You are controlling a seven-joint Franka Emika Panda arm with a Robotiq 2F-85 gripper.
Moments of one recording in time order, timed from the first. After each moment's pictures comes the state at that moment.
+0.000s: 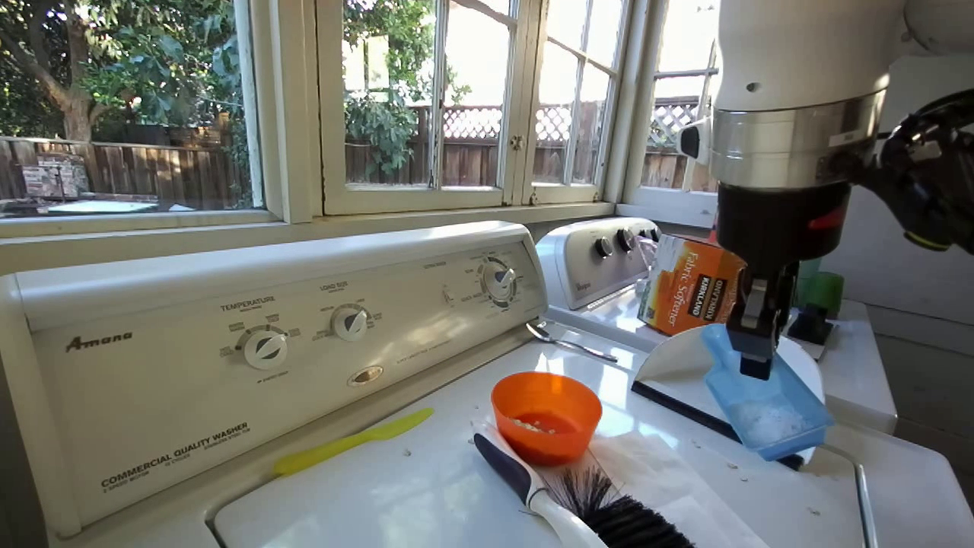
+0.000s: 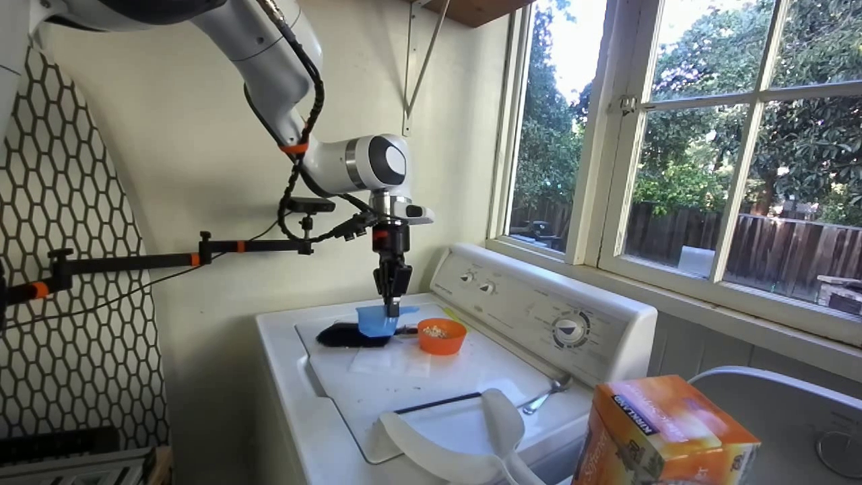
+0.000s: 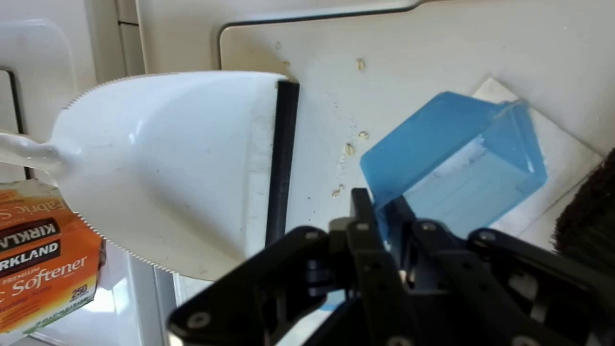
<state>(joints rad) 0.48 0.22 0.24 -1.95 -0.38 1.92 0.66</state>
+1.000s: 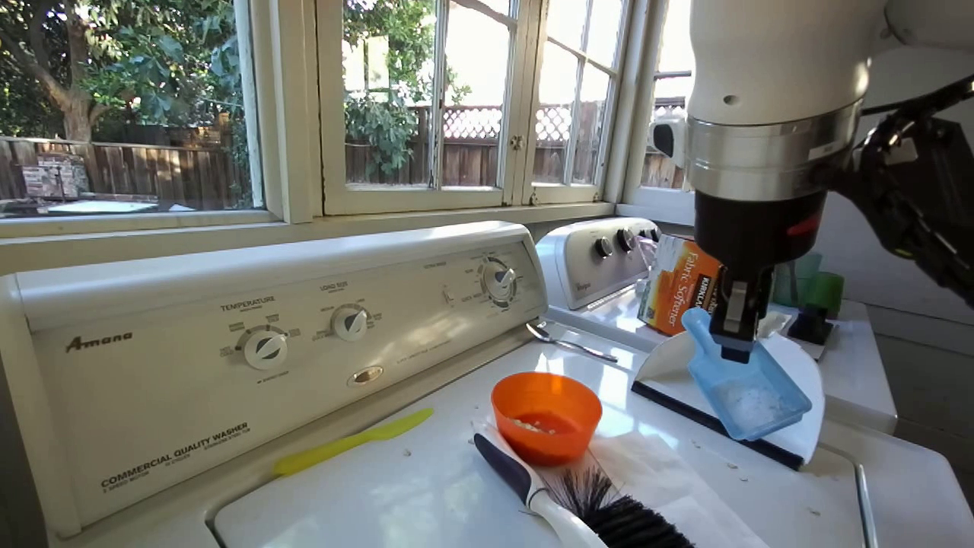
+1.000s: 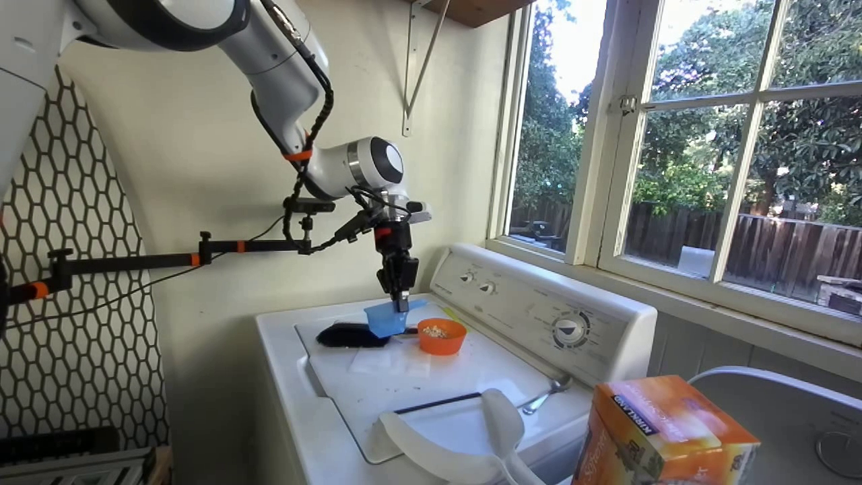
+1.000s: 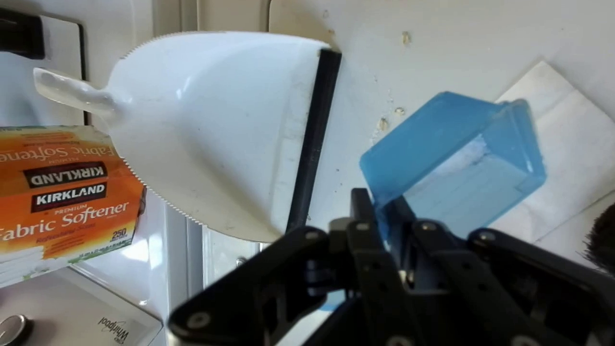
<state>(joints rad) 0.51 0.30 0.27 -1.85 -0.53 1.82 0.66</state>
